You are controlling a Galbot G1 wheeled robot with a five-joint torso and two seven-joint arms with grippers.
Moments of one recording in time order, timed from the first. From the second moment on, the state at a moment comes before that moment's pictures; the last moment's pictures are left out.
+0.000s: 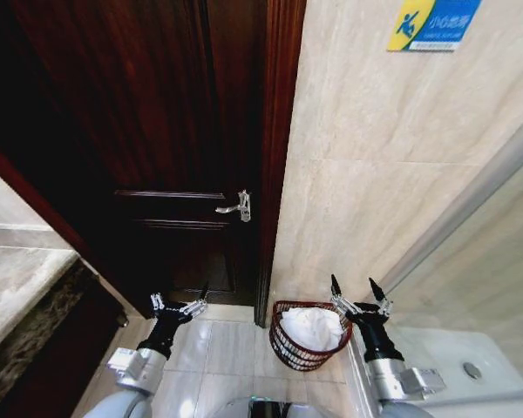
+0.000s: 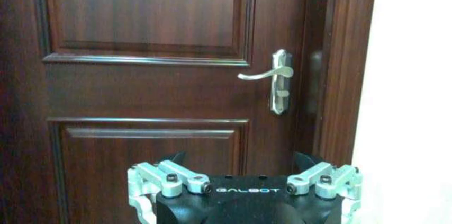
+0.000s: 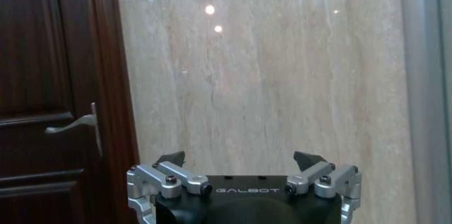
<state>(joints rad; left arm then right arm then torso) 1.93 -1.53 -0.70 -2.42 -0.17 0.06 0.21 -1.92 1.57 0.59 2.41 0.17 0.08 -0.06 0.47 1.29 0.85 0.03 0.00</state>
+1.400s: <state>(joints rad) 1.93 -1.53 -0.70 -2.42 -0.17 0.06 0.21 -1.92 1.57 0.59 2.41 0.17 0.08 -0.06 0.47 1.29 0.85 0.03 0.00</state>
